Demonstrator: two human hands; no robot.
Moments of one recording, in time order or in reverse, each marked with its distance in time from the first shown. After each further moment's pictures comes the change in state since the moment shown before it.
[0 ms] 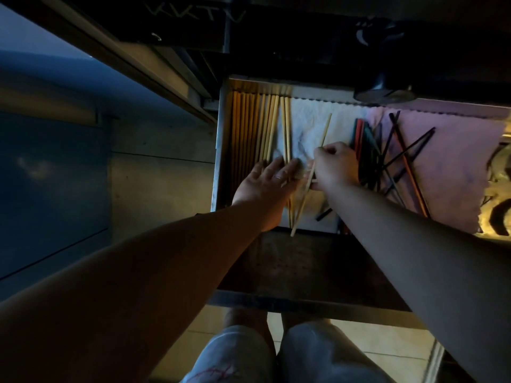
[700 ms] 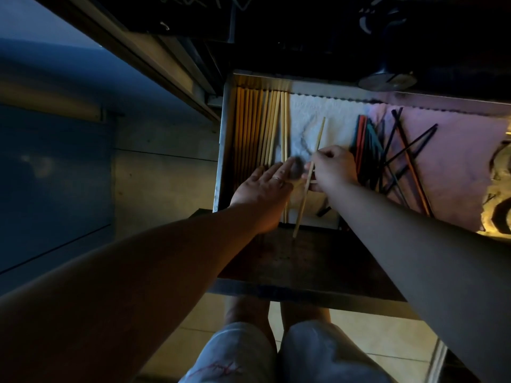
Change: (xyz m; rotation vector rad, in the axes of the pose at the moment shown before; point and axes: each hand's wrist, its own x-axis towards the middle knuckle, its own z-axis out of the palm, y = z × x) left_hand -0.017 0.003 0.002 -0.034 0.025 -0.018; right_hand -0.004 0.010 0.005 0.082 -0.068 0.066
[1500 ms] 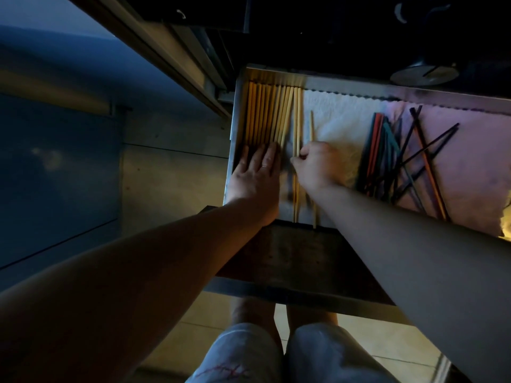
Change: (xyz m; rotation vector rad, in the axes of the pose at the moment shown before) left_hand -0.005 -0.015 -0.001 0.070 0.042 -0.318; right_hand 0.003 0.004 0.044 -0.641 0.025 -0.446
